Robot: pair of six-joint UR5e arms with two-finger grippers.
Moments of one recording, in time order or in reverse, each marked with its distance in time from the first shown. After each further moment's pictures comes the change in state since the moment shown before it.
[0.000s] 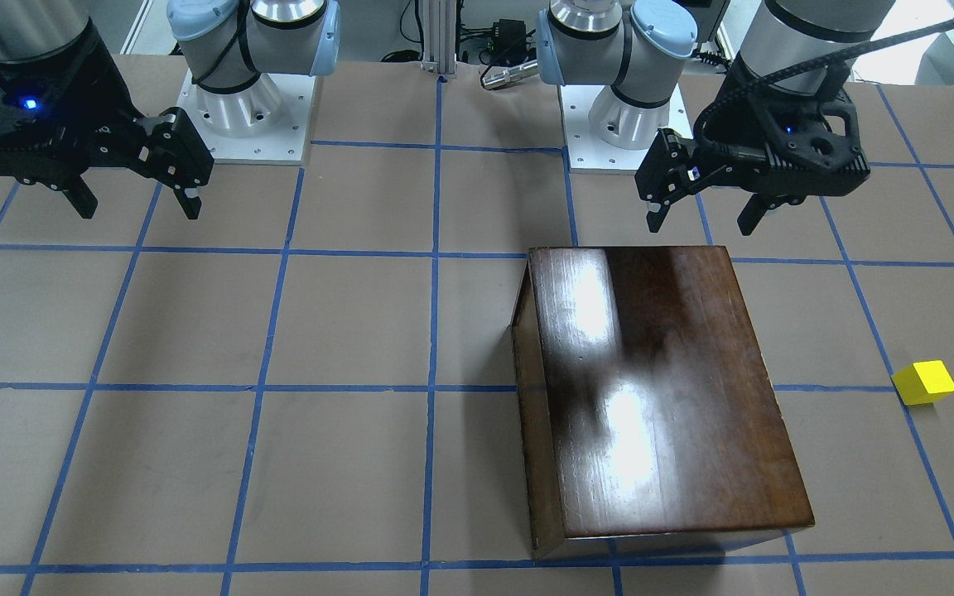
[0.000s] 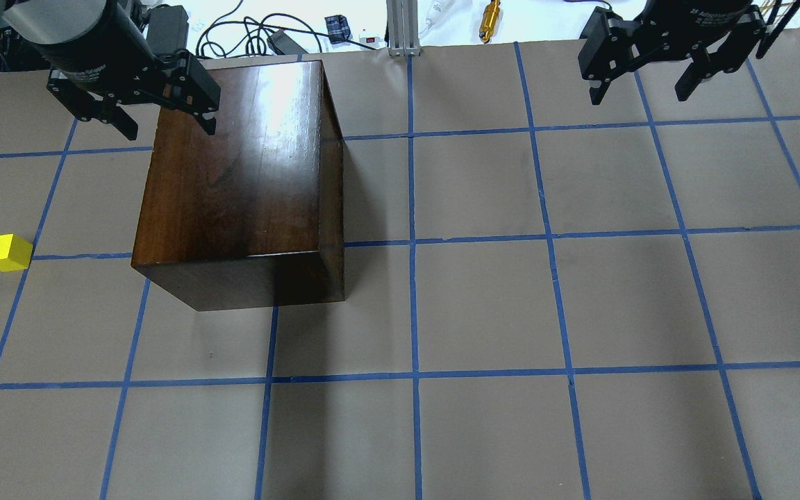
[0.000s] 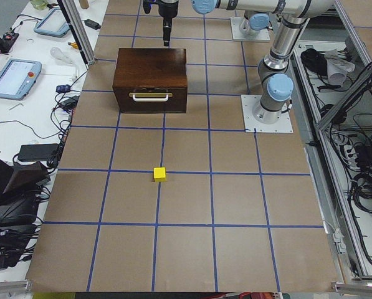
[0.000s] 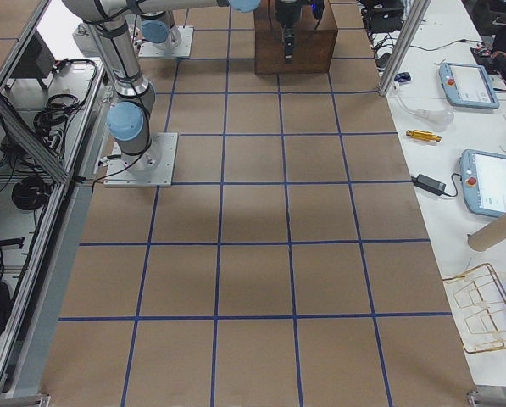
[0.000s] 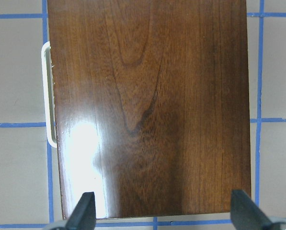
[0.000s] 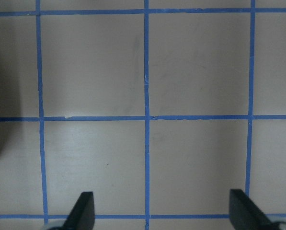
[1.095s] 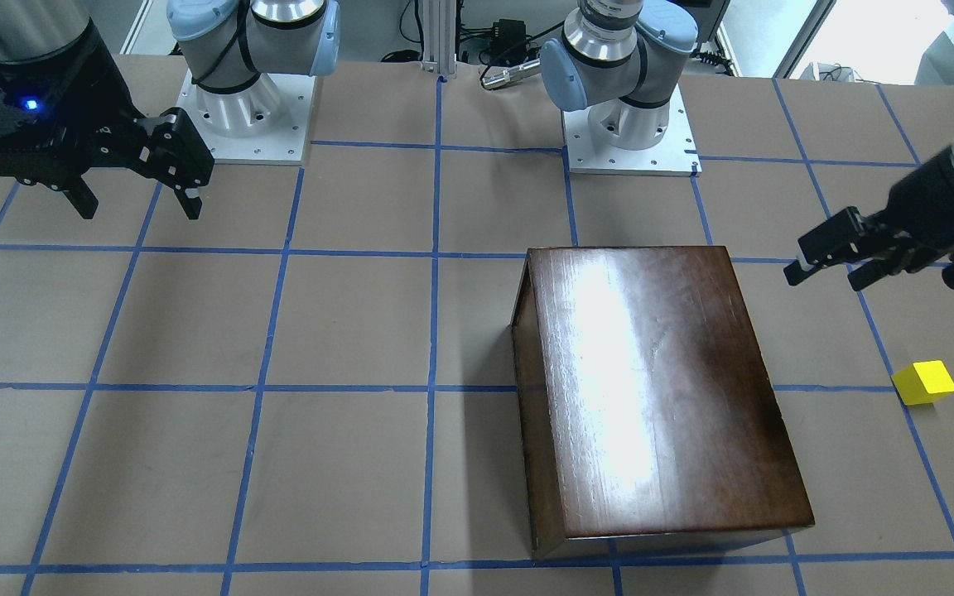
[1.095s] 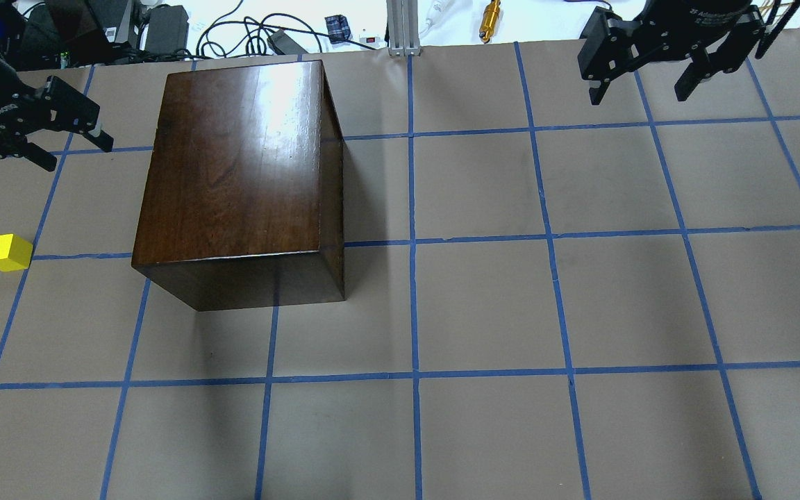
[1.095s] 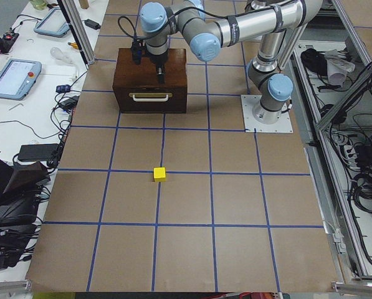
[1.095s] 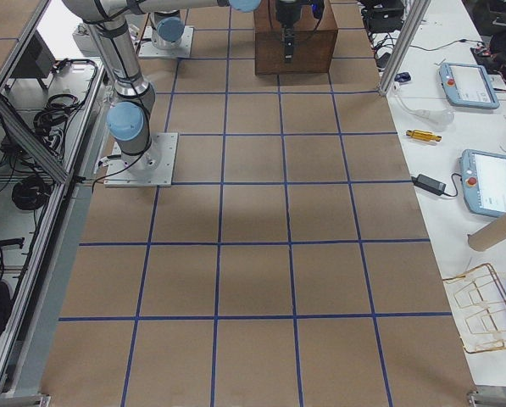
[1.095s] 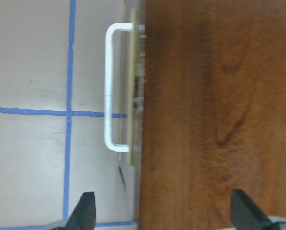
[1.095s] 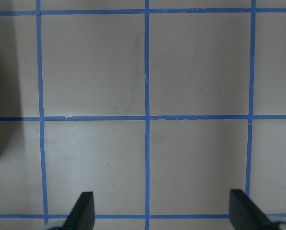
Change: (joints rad) left arm 0.417 -0.129 -0.012 -0.085 -0.220 0.347; right arm 0.001 0.000 0.000 0.000 0.000 0.000
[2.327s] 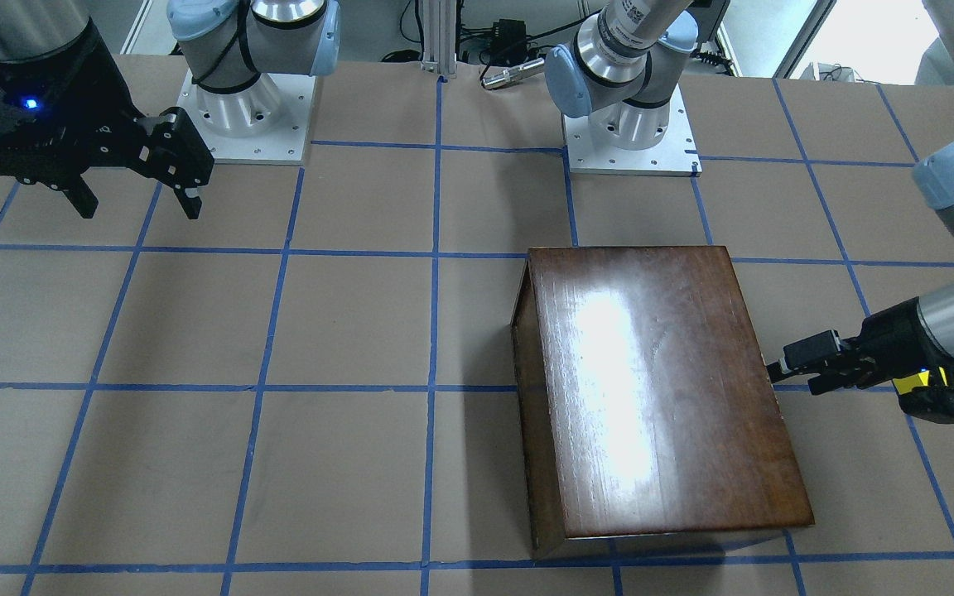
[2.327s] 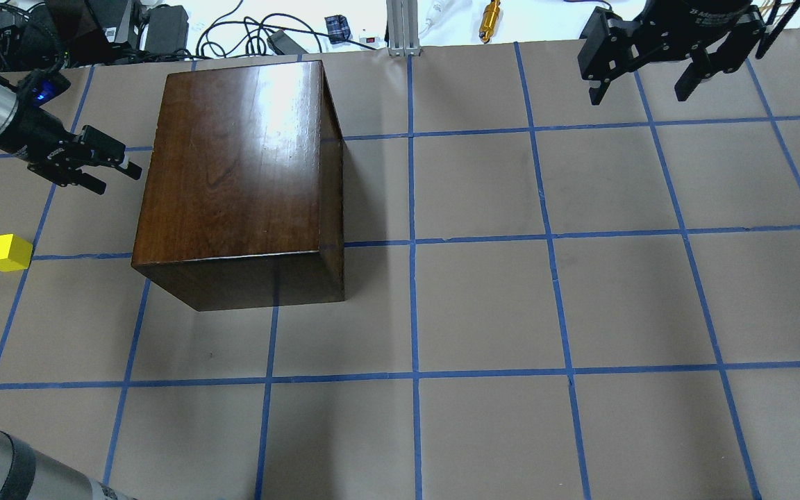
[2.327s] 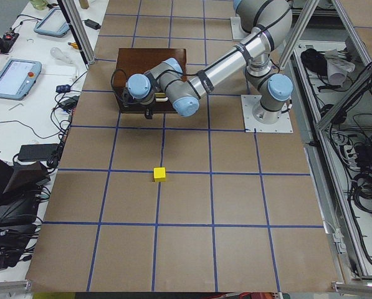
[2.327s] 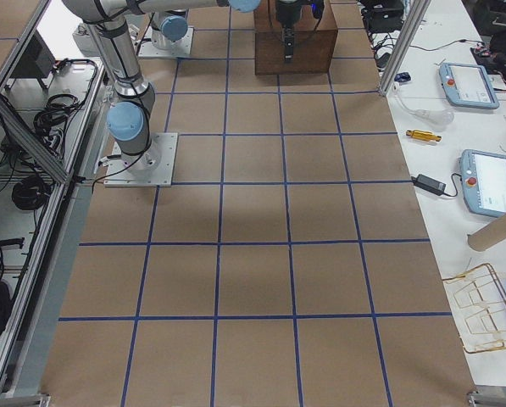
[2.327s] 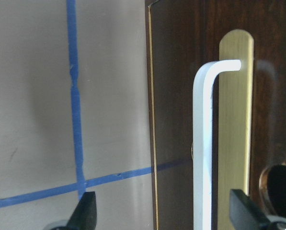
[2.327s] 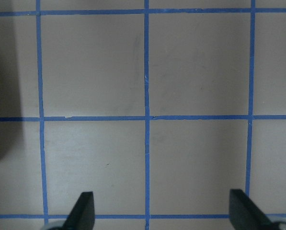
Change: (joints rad) left arm 0.058 -0.240 -0.081 0.206 -0.156 0.186; right arm 0.000 -0.001 0.000 0.000 0.000 0.000
